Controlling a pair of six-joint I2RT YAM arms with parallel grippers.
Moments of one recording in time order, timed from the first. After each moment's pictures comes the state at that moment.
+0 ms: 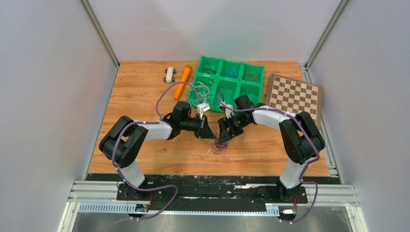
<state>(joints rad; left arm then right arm) -0.59 1.71 0.76 0.40 0.88 -0.35 0.47 1.77 1.03 -0.50 -0.68 -0.04</state>
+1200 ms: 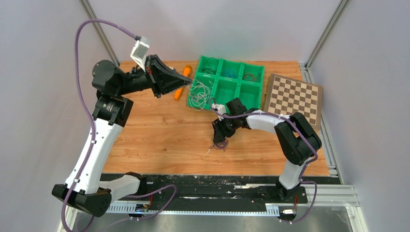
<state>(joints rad) -0.32 1.11 1.38 0.06 1.06 -0.59 0.57 1.78 1.00 -0.27 -0.55 -0.01</state>
